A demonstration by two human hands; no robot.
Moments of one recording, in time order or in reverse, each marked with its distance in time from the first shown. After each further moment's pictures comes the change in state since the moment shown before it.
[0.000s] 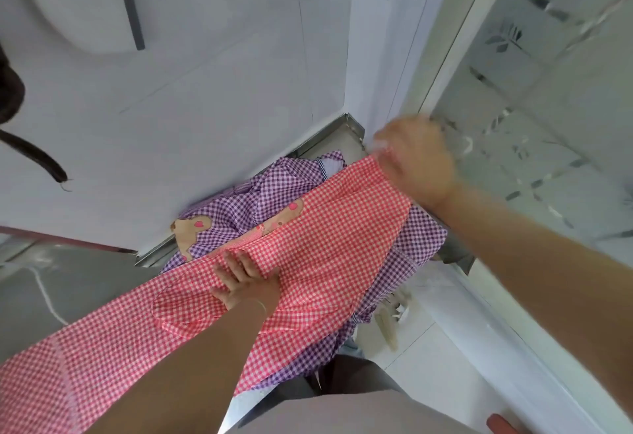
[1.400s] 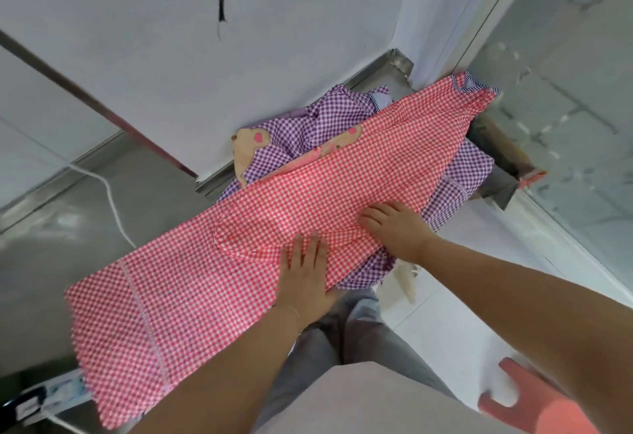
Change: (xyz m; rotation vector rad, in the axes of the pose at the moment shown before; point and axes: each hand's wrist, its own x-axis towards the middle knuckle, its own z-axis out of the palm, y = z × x) left_hand -0.057 -0.122 0.068 0.348 0.172 0.739; right_hand -0.158 -0.185 0.085 -0.139 -0.771 -0.207
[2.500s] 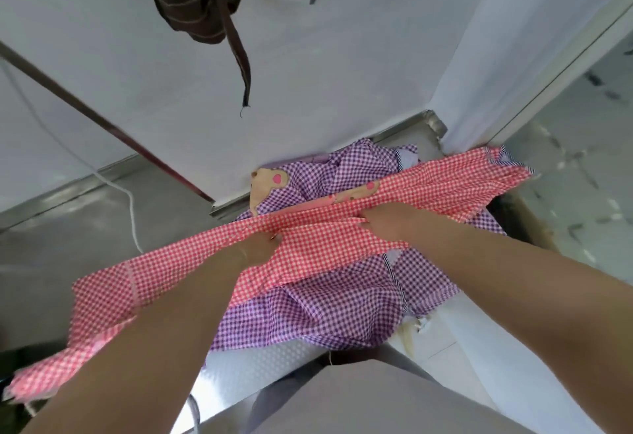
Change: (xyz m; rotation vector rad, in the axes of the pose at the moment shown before) left_hand 0.080 -0.107 -0.098 -0.615 -0.254 -0.314; right_hand 0.116 0.074 -0.078 0.271 -0.264 -0.002
